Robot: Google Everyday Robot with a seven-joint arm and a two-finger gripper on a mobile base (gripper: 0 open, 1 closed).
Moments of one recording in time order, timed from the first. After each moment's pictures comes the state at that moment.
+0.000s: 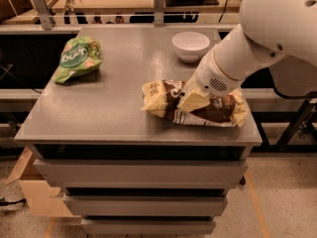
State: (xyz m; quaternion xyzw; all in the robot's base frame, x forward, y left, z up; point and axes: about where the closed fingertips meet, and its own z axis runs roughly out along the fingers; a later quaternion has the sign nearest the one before) arm 0.521 -0.075 0.883 -0.56 0.78 0.08 0.26
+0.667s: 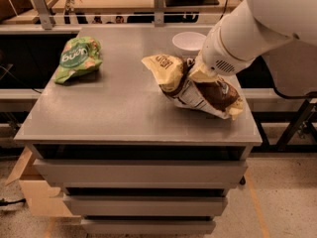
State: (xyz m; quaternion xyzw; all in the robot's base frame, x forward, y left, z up) arm 0.543 -0.091 0.944 -0.57 0.75 -0.04 0.32
